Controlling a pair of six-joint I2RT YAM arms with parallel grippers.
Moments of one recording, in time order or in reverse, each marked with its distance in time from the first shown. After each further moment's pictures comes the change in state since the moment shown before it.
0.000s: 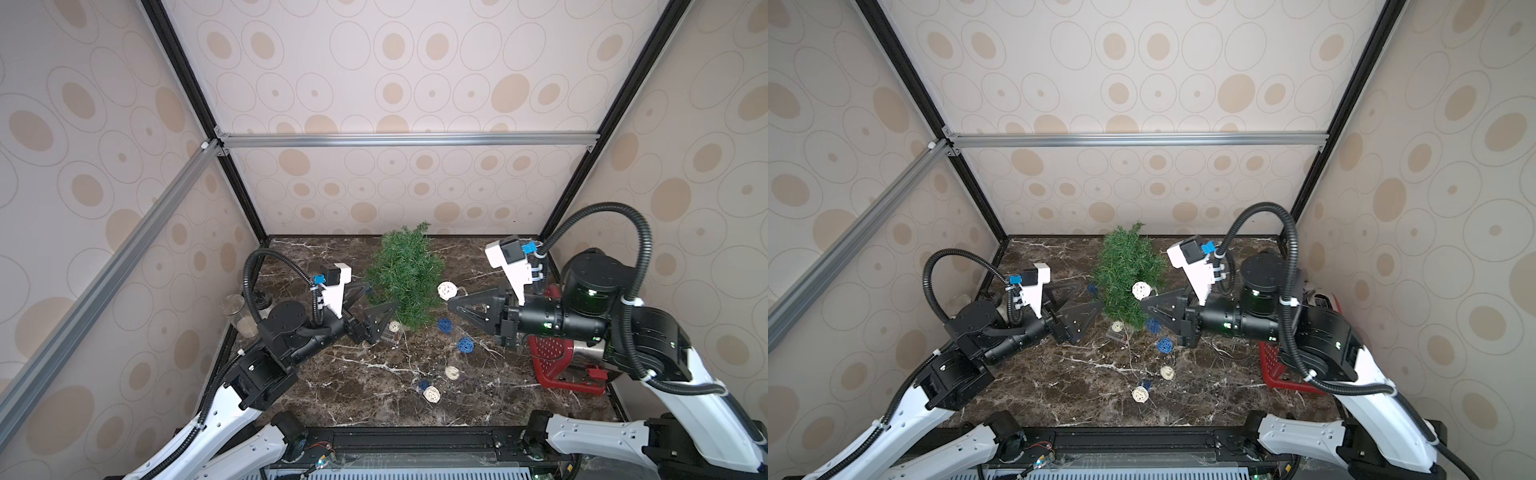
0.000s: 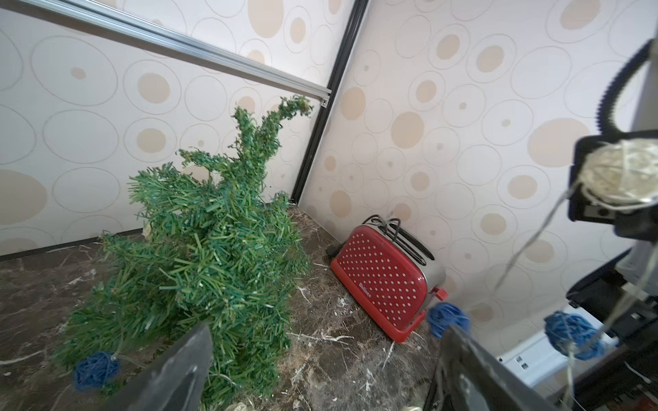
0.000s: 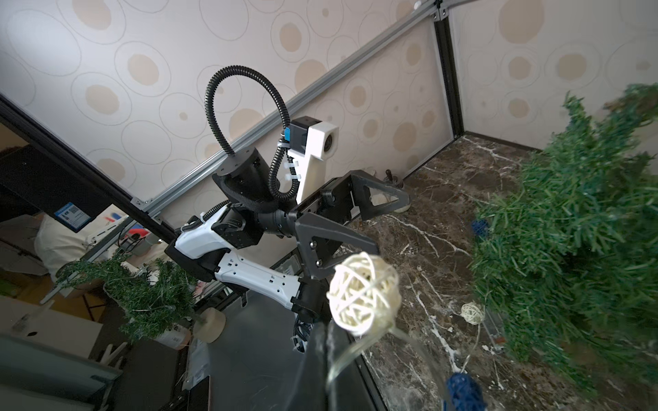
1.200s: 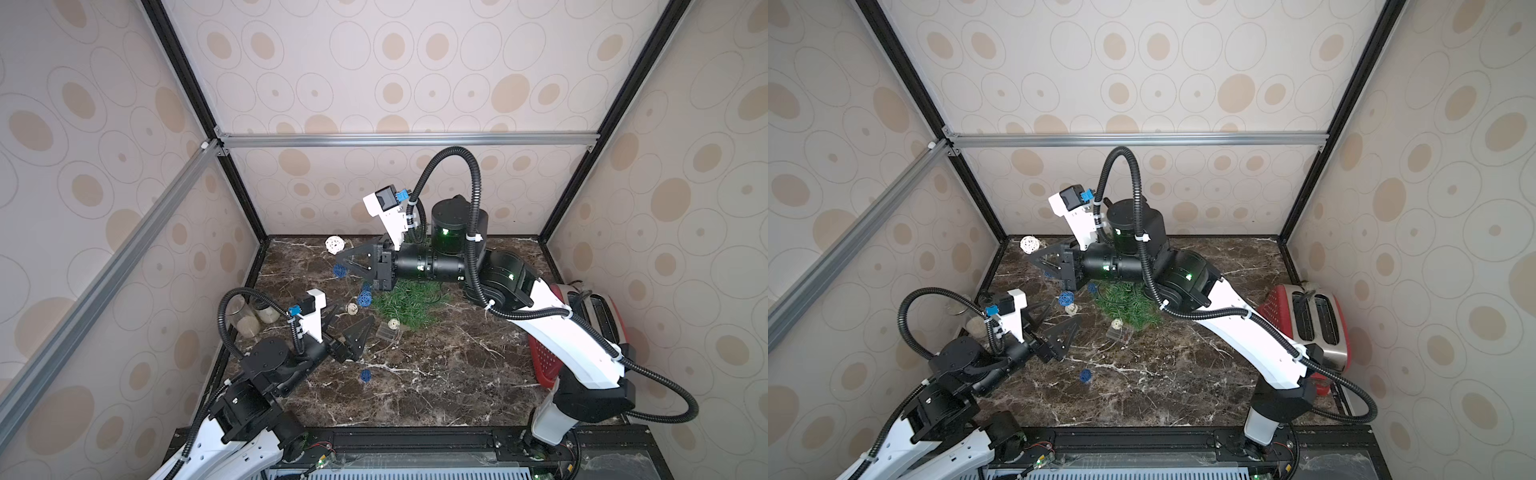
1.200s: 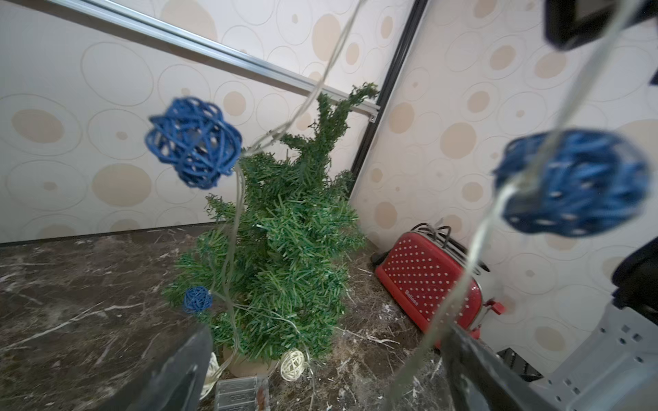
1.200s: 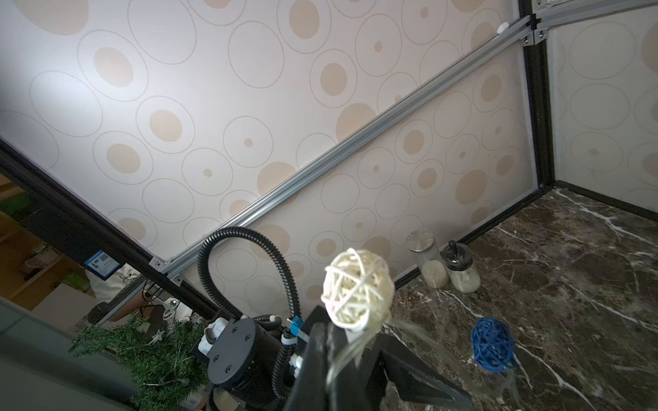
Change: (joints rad) left arm -0.045 -0.214 -0.185 -0.043 -0.301 0.038; right arm 0.078 0.655 0.575 0.222 -0.071 0.057
